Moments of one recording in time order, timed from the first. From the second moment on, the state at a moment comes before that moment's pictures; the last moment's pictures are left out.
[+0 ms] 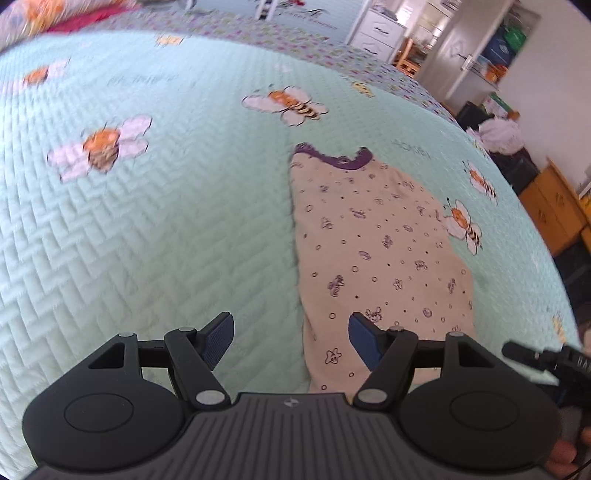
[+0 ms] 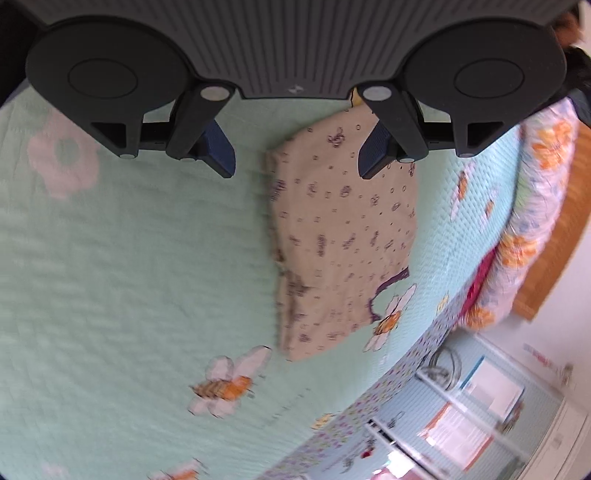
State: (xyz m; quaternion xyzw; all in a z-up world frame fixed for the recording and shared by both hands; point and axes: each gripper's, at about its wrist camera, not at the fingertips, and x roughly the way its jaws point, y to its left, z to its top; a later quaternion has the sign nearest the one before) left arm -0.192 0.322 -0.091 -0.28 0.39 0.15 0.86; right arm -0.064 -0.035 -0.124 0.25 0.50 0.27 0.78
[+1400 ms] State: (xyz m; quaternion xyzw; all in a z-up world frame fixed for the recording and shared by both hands) left arm 0.039 0.428 -0.181 -0.47 0.40 -0.04 0.78; right arm 0.005 0.012 -0.176 0.39 0.54 0.32 0.67
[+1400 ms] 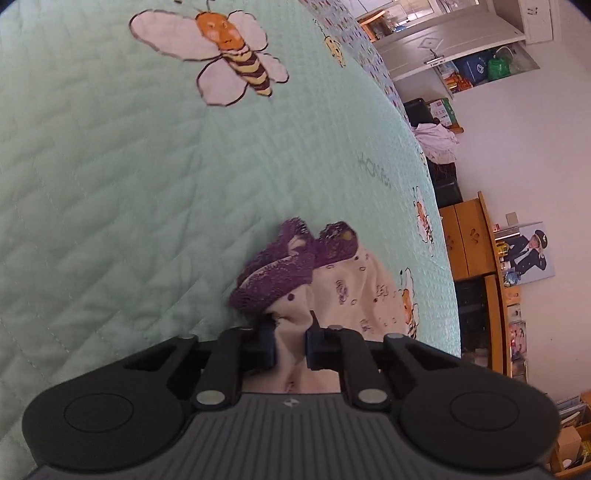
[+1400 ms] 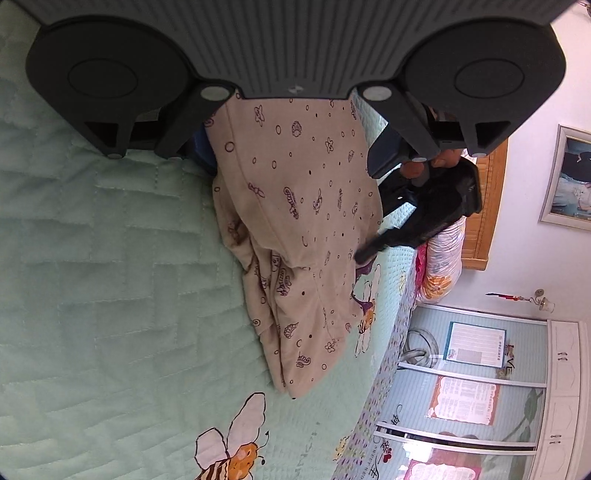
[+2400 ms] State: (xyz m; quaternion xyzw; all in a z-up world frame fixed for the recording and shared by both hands) left arm 0.074 0.317 -0.043 -0.38 0.35 -0.12 0.85; right arm 0.016 -0.062 -0.095 0.39 0.44 0.34 0.73
